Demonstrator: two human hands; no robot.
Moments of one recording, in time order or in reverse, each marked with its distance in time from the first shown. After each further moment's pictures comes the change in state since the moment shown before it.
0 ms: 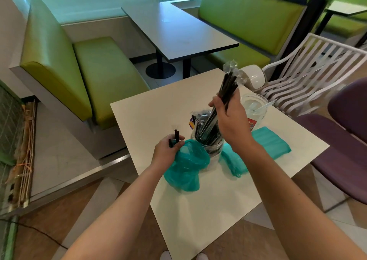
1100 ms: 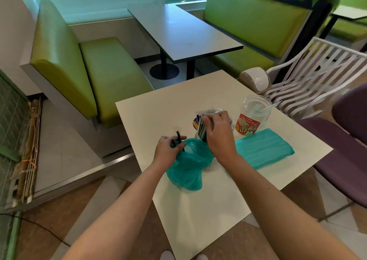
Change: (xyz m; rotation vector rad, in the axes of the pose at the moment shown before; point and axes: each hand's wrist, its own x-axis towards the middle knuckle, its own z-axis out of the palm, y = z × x) left_hand -0.003 -0.006 -0.012 0.078 -0.017 0.001; right_hand -0.018 0.046 0.051 -0.285 -0.027 -0.017
